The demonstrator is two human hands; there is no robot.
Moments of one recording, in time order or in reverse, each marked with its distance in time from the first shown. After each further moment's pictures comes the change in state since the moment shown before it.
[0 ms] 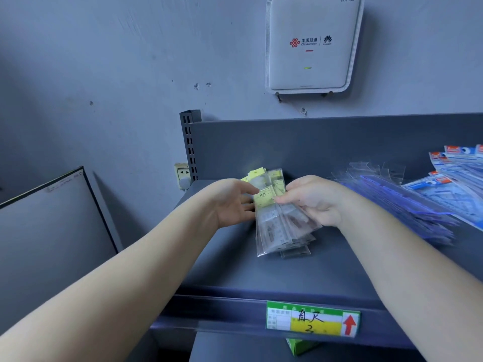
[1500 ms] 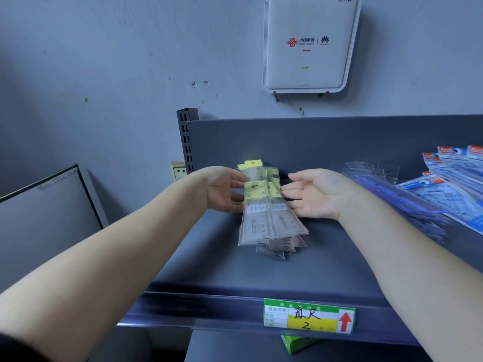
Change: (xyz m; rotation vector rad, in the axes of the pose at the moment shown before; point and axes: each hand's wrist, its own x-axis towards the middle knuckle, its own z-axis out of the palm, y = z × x) left_hand 0.014 0.027 -0.016 0.172 0.052 -0.208; right_hand 0.007 -0.001 -0.018 0.493 -0.081 0.179
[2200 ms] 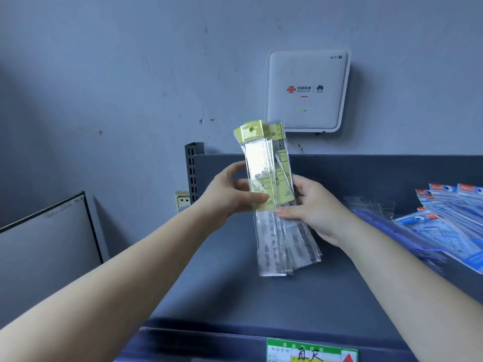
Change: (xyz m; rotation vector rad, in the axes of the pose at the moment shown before) left_hand -0.030 0.008 0.017 0.145 0.044 0.732; right_hand -0.016 -0.006 0.019 -0.577 0.041 -0.705
